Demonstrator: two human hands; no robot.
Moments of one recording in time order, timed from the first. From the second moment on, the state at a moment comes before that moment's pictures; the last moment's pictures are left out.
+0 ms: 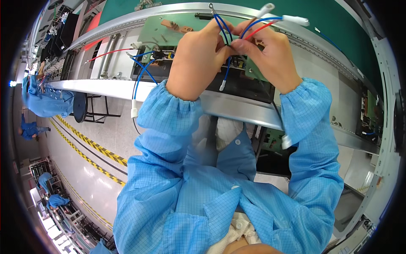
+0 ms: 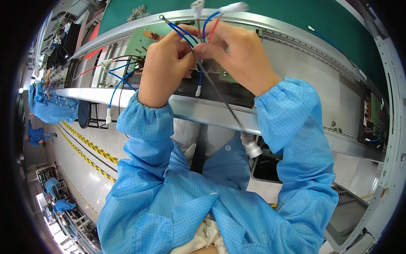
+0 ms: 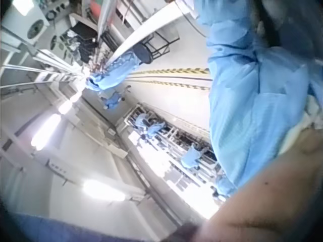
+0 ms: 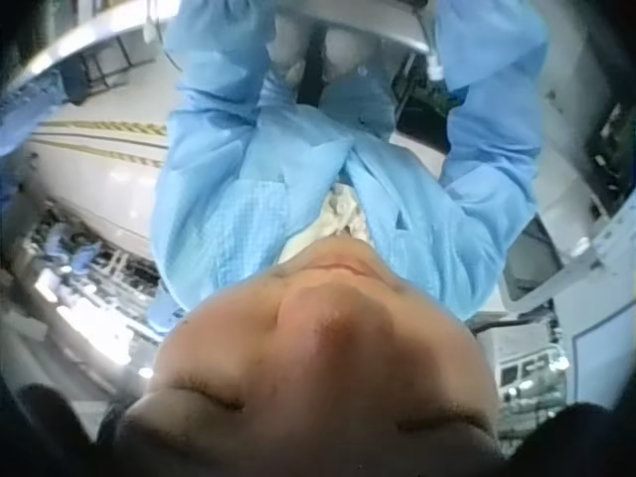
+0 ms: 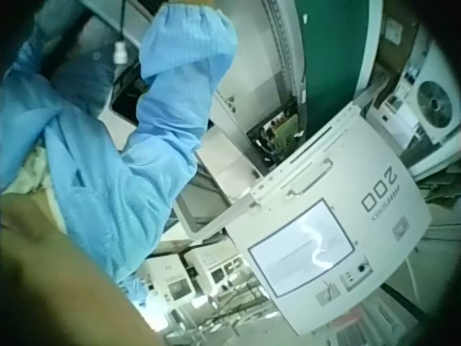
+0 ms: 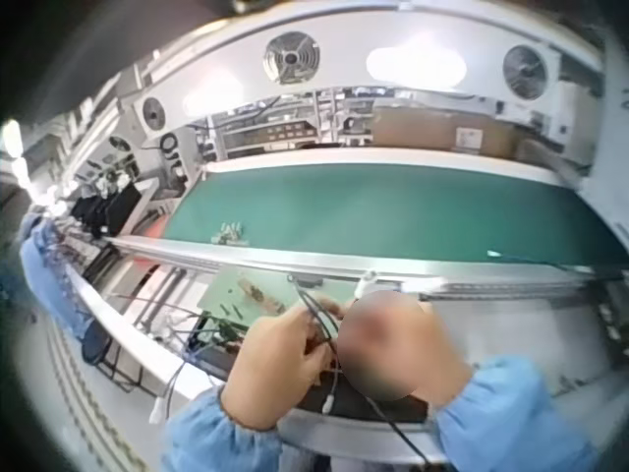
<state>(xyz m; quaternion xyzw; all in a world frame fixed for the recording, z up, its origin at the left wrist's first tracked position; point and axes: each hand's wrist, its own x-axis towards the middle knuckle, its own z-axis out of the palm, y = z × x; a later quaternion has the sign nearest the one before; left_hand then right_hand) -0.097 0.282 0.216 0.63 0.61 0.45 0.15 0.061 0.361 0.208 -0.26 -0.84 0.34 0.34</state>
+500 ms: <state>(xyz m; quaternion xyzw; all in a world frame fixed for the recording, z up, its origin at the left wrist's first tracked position) -0.120 0.262 0.223 0.59 0.58 0.41 0.38 0.051 0.355 0.205 -0.13 -0.89 0.23 0.37</state>
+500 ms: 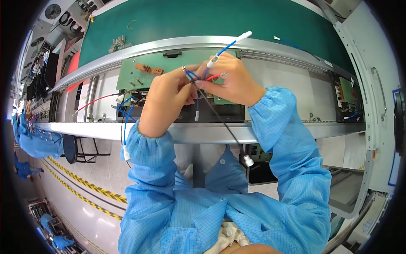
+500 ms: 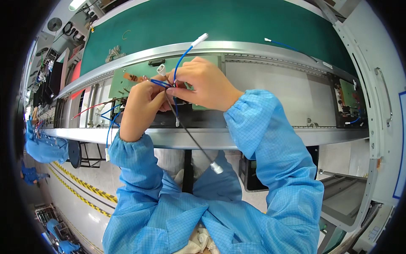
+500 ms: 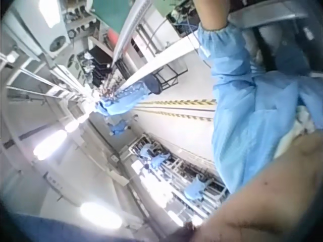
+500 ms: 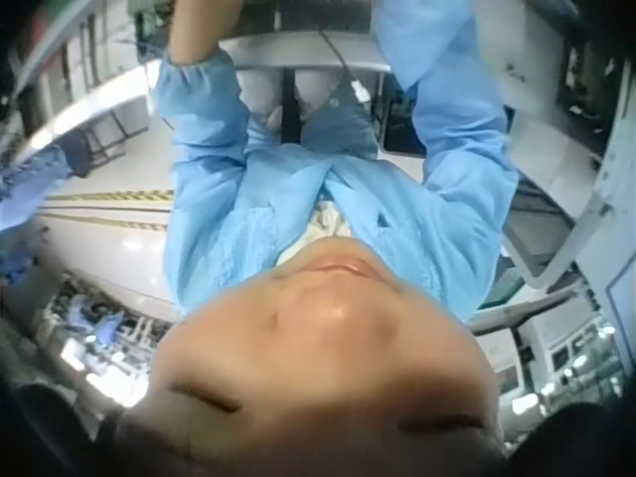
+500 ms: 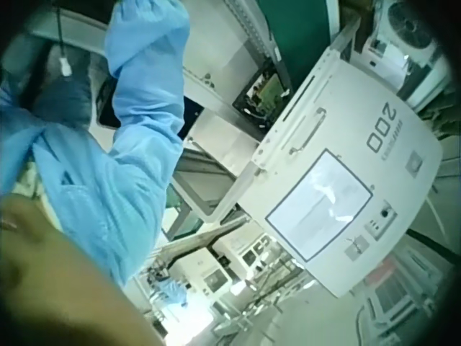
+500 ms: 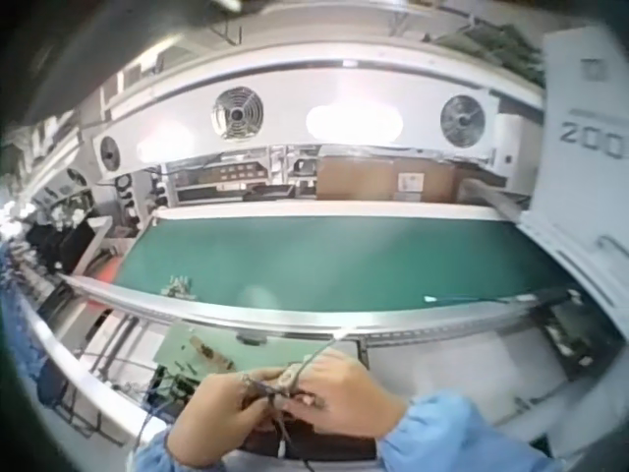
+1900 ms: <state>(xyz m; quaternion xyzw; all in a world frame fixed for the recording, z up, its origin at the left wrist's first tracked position) -0.066 0.259 0.204 0.73 0.55 0.40 0.07 0.091 0.361 0.217 -0.09 -0.89 0.28 0.34</state>
